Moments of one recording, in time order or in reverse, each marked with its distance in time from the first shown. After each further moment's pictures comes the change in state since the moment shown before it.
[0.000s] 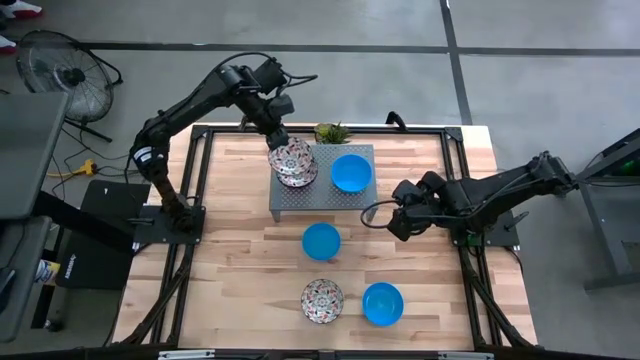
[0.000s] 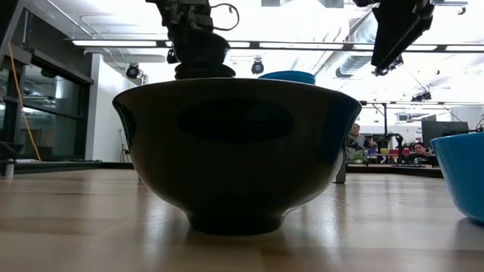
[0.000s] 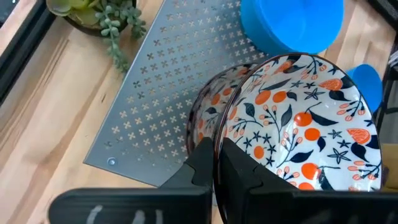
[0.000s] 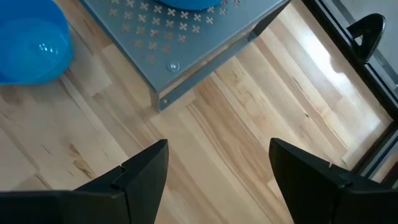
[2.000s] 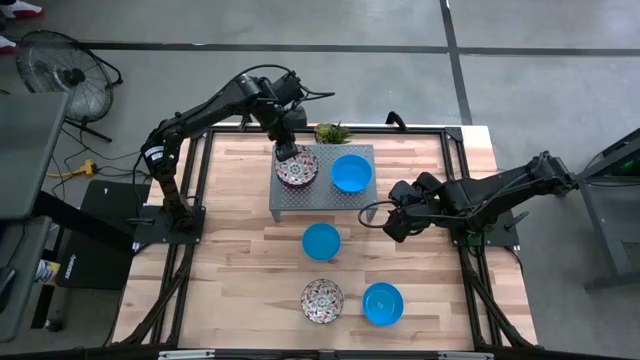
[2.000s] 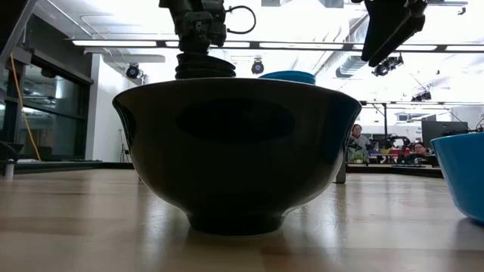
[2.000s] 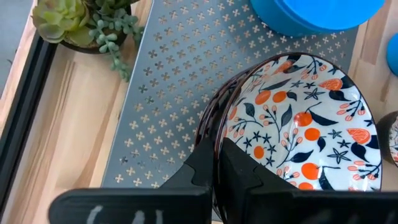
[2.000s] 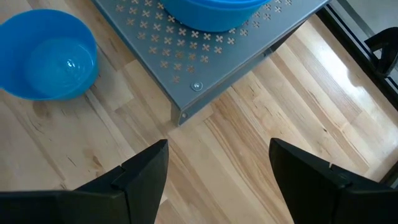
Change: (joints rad) left arm -0.092 0.073 -0.001 0.051 -0.138 0.124; right arm 0.000 0.001 0.001 0.087 -0.002 -0.031
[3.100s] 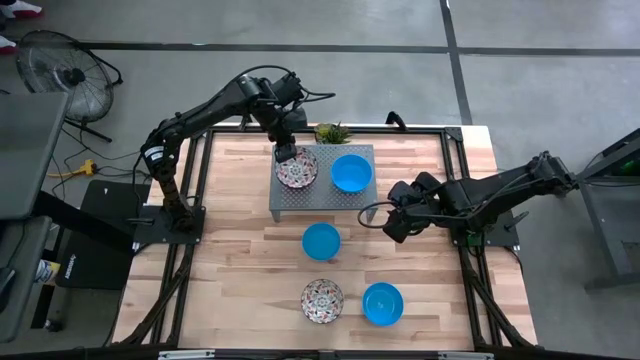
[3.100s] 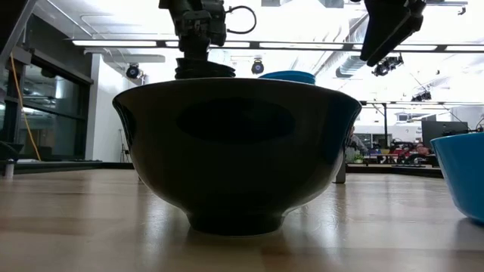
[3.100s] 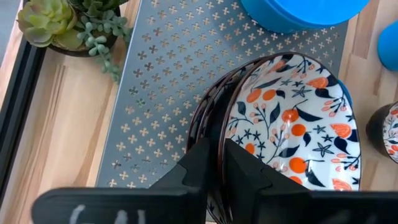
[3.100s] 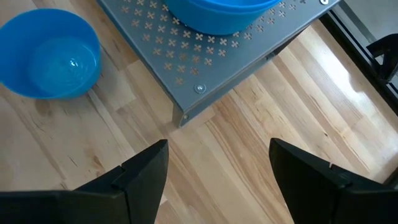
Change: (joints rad) left arm 0.000 -0.001 -0.011 0.004 0.024 0.029; right arm 0.000 0.001 0.000 0.012 0.001 -0.025
